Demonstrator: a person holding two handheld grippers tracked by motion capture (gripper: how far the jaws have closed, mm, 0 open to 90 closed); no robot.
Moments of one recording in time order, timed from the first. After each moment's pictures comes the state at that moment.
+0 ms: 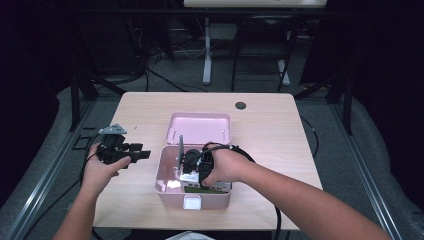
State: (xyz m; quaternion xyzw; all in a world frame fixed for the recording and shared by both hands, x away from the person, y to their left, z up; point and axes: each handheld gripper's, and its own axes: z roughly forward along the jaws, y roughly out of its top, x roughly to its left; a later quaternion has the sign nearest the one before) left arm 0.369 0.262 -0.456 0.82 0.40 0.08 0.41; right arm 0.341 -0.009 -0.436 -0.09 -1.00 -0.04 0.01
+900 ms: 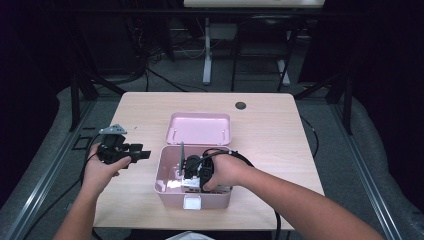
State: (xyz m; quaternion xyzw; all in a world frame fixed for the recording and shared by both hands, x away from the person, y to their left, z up) left arm 0.370 0.262 -0.459 0.82 0.40 0.08 0.41; right arm 0.341 -0.009 -0.461 -0.08 -1.00 -0.03 0.02
